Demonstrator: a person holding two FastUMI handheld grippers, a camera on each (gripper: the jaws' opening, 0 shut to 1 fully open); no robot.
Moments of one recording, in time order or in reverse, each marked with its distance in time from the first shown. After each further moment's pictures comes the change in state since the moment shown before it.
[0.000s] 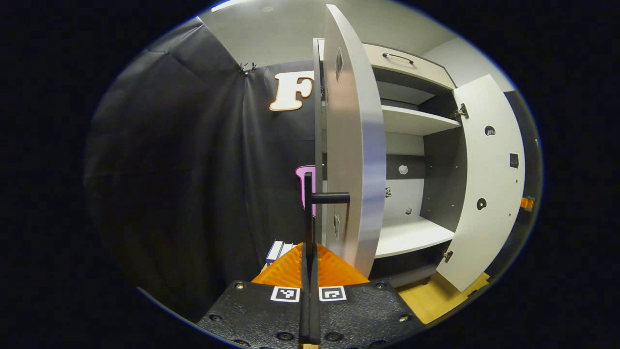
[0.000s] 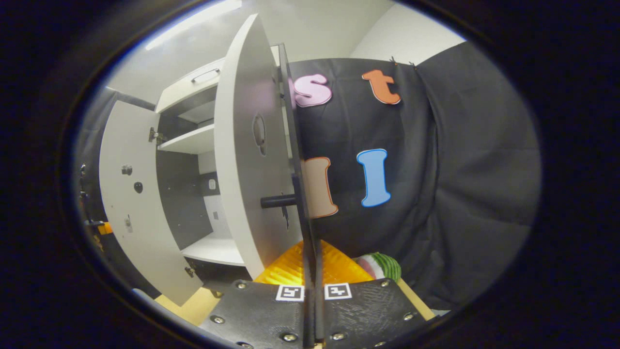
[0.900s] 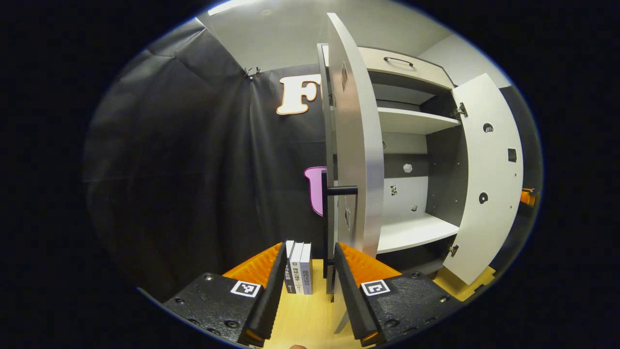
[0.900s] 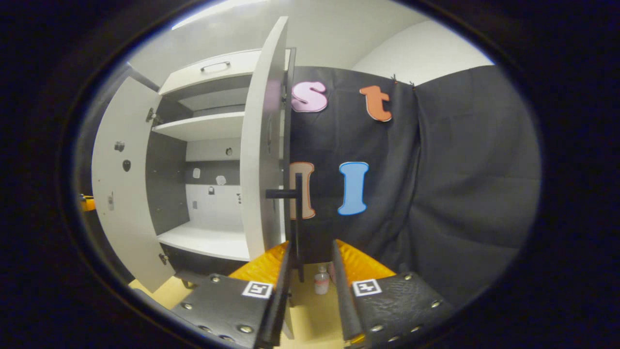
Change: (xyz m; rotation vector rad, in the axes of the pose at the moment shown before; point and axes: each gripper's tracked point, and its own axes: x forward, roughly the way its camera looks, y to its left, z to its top) left arm -0.032 0.019 0.001 0.024 -0.006 0.044; right arm -0.038 -0.019 0.008 -0.117 -0.057 -0.134
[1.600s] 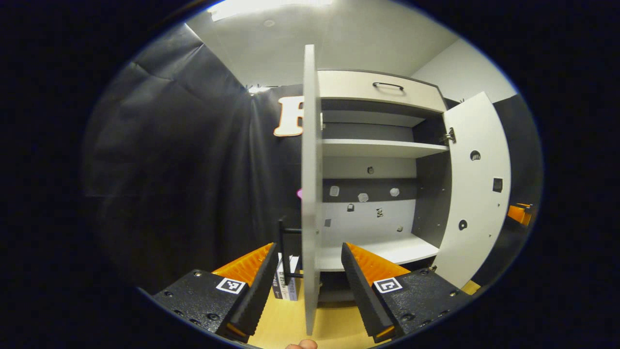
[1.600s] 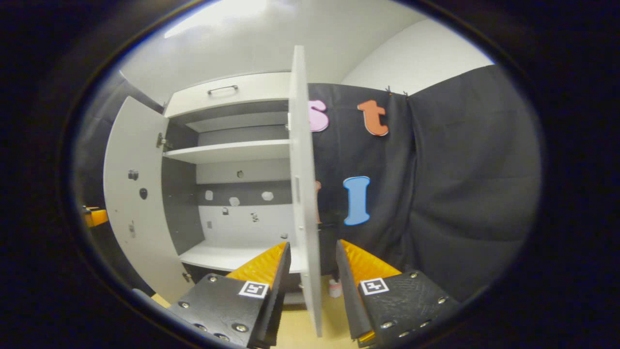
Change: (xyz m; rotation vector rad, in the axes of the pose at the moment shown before) left arm -0.046 -0.073 0.069 -0.011 -0.097 -0.022; right arm -0.055 0.086 0.048 0.067 -0.060 0.041
